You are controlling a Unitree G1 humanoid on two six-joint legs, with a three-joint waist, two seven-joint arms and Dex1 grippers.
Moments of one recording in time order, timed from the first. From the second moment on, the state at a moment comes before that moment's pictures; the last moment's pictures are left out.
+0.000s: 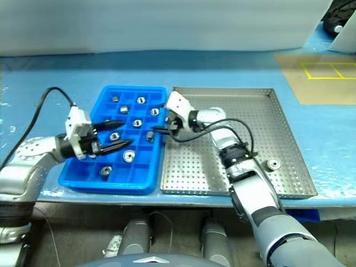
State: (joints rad) left arm -0.32 0.67 0.09 -0.10 -0.50 0.35 -1.06; right arm -0.86 -0.23 0.21 0.55 0.00 0.05 0.96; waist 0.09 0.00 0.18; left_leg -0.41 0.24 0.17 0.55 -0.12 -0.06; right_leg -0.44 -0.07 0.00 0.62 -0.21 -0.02
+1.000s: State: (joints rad) left arm -0.73 0.20 -0.19 0.56 -0.34 0.03 -1.42; right arm -0.13 -0.61 -0.24 -0.22 0.06 0.59 0.59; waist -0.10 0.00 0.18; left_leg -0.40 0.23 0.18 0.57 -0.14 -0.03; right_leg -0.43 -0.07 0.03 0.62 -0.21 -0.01
